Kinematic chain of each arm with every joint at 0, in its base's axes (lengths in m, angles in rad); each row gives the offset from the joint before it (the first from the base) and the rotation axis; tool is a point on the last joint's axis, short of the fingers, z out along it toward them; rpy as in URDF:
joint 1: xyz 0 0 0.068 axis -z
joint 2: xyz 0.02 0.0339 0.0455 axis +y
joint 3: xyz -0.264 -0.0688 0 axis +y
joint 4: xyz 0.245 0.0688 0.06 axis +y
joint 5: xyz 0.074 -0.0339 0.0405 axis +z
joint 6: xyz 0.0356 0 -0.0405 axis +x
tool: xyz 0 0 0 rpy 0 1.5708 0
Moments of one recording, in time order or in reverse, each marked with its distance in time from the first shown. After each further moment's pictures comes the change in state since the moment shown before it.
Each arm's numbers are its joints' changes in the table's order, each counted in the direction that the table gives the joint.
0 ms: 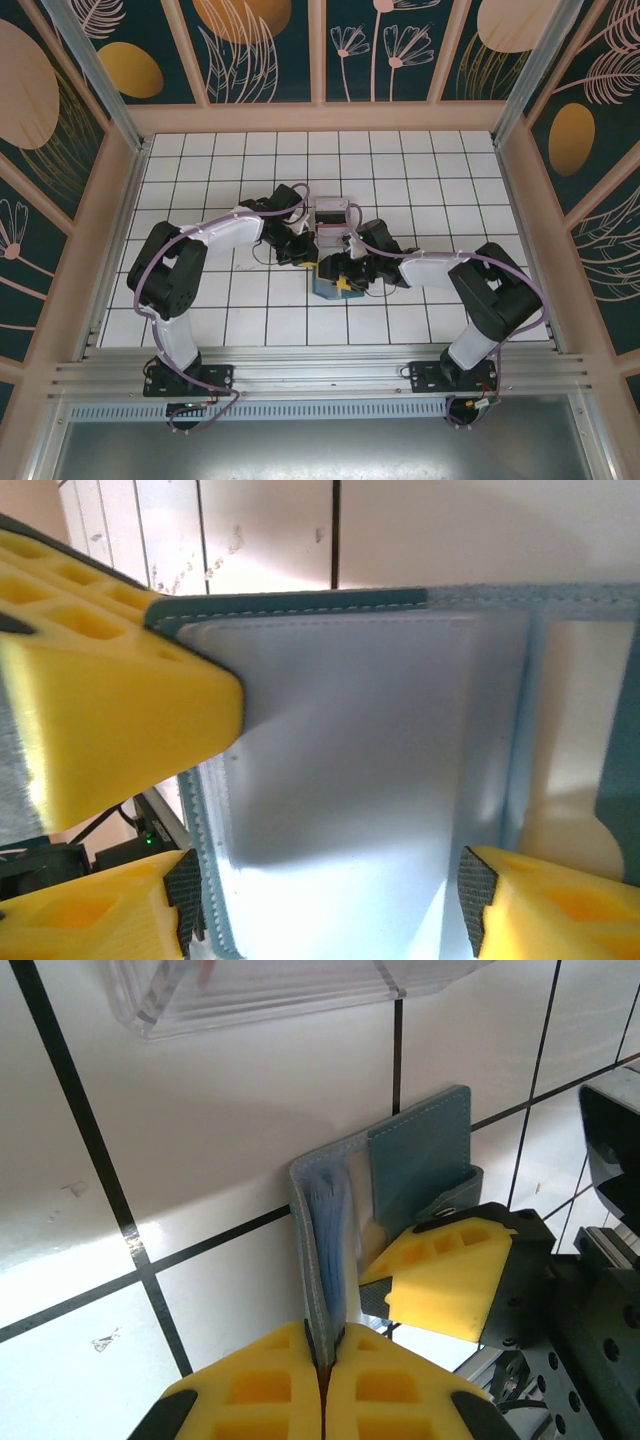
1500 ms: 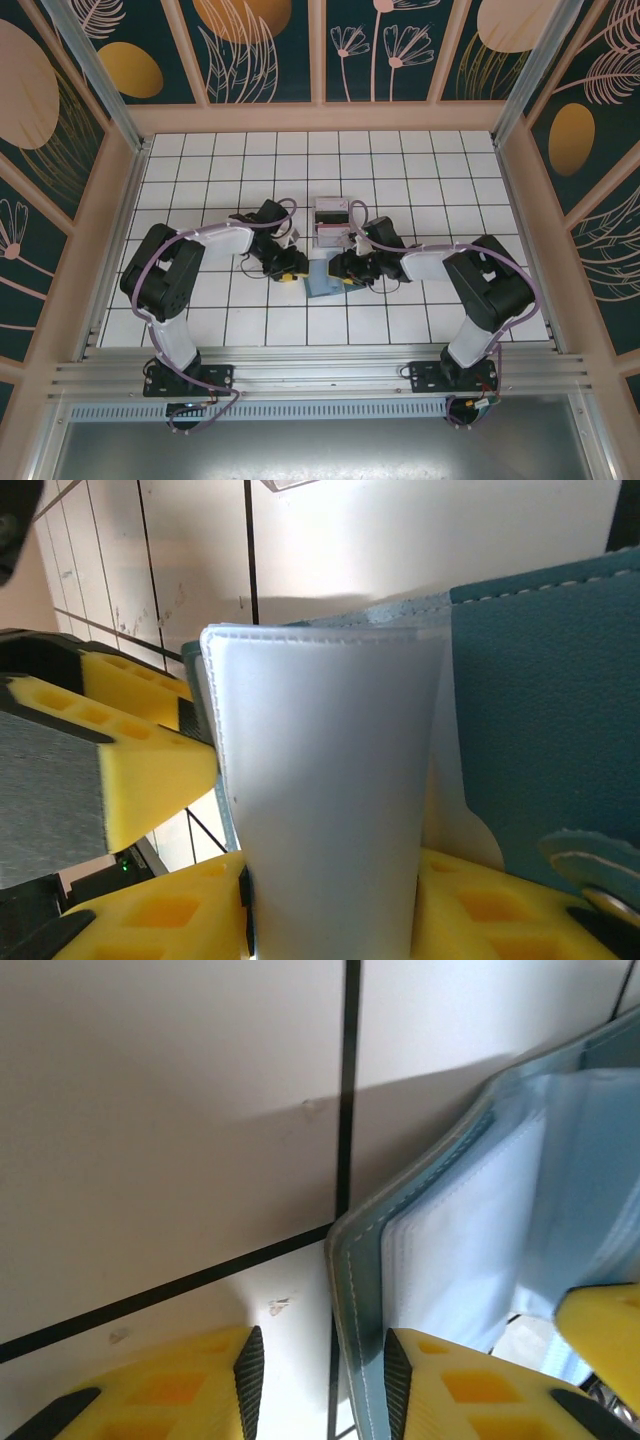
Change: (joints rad) left arm -0.050 -0.030 0.195 -0.090 0.027 -0.008; right arm 0.074 0.060 -0.003 -0.016 0.009 -0.053
